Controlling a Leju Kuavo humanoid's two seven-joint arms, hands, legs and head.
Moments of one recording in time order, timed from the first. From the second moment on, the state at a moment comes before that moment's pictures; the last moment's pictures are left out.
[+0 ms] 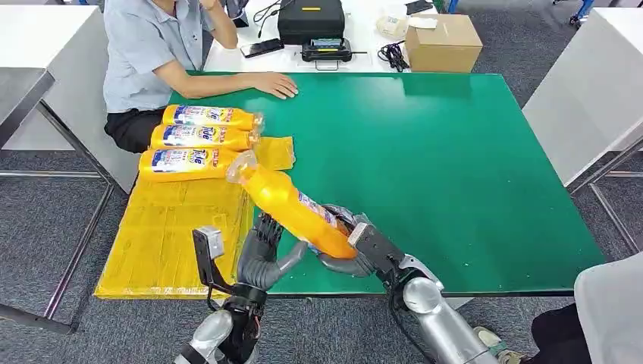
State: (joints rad) left arm -0.17 -0.20 -0.58 -1.24 0.53 0.30 -0.33; right arm -0.27 -0.08 0.53 -1.24 0.07 0.23 -0.39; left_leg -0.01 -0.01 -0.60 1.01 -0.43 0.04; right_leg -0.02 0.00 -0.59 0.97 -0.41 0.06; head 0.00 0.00
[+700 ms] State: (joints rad) left arm -0.17 -0.22 -0.53 -1.27 0.68 0.21 -0.33; right arm -0.30 -0.05 0.62 -1.15 0.10 0.27 -0.47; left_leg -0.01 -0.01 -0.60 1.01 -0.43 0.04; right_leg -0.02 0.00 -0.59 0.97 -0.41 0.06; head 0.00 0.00
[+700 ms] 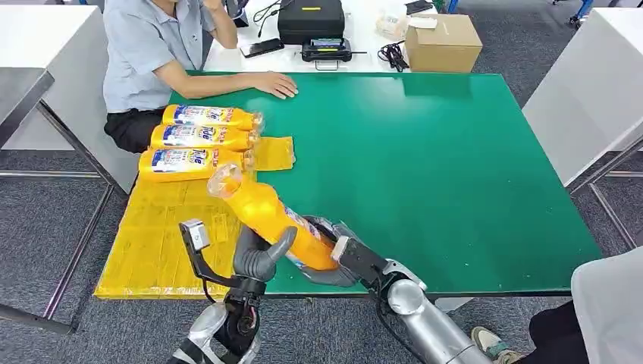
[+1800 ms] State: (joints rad) left arm -0.14 -0.22 -0.52 -1.36 0.54 0.25 -0.42; right arm -0.30 -0.02 0.62 -1.10 0.03 0.26 -0.44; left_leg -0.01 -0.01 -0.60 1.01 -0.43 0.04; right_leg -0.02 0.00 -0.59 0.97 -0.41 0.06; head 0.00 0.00
